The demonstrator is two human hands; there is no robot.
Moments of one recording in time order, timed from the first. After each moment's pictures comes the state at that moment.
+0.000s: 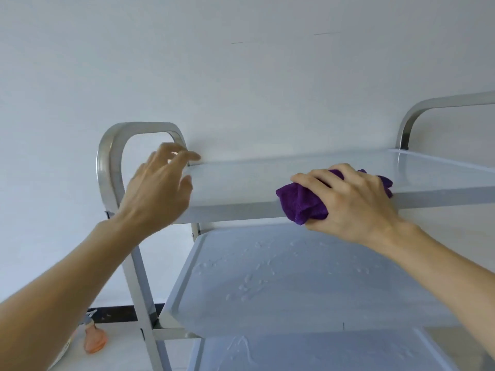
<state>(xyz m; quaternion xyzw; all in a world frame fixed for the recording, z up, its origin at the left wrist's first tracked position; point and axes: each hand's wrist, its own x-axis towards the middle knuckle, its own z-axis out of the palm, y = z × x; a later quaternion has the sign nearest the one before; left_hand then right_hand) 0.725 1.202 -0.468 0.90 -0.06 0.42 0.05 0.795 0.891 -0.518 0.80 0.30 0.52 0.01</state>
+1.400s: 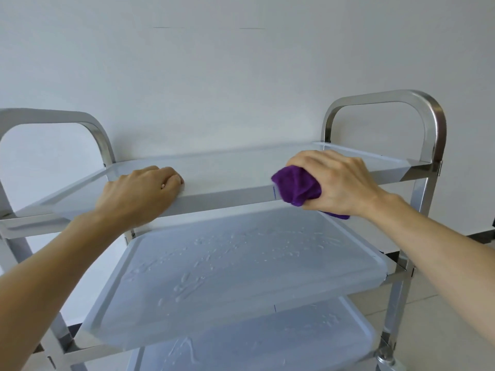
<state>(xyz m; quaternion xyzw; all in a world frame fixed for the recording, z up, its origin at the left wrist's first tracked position) 0.774 1.118 -0.481 0.97 -0.02 0.24 0.05 0.806 0.765 -0.510 0.87 0.25 0.43 0.01</state>
